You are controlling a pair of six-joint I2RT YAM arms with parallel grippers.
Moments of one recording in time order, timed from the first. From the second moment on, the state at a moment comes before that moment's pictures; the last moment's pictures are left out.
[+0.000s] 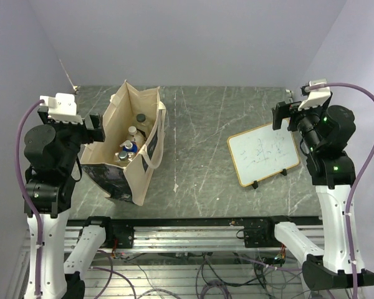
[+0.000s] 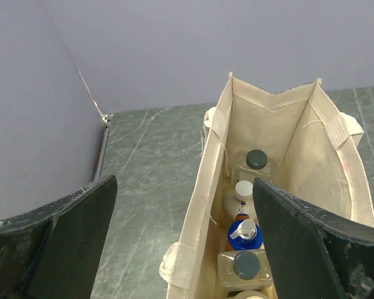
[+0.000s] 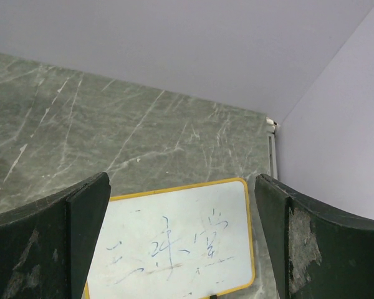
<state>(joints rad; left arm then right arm) -0.04 0.73 1.25 -0.56 -0.01 0.09 0.05 0.89 1.29 -0.49 -0.07 -0.21</state>
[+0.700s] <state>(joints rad) 0.00 0.77 1.33 -0.60 0.03 0.13 -0.05 0.77 1.26 -0.56 -0.01 -0.18</state>
